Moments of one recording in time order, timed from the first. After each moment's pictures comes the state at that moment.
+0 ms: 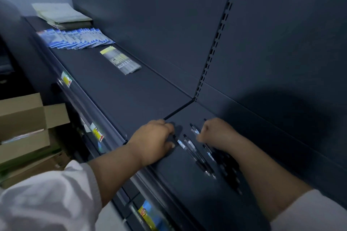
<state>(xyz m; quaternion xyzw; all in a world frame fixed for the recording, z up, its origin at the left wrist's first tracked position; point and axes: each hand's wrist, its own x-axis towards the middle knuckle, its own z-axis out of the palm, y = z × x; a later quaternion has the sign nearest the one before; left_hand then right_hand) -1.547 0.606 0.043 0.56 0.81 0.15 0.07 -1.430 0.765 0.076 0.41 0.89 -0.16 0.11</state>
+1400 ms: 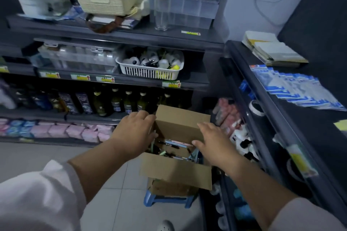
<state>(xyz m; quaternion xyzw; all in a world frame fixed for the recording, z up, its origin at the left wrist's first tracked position) -1.970 0.127 0.005 0.12 0.99 0.08 0.00 -1.980 0.362 -0.012 -0.08 0.99 -0.11 0.10</state>
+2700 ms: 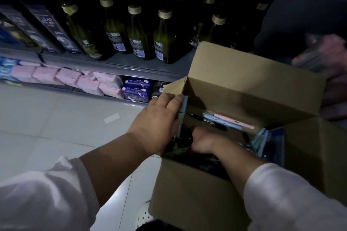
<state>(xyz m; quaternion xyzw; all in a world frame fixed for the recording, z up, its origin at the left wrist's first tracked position) -2.151 0.097 -0.316 0.08 0.97 0.18 0.11 -2.188 0.260 -0.423 -0.08 0.87 -0.13 0.48</state>
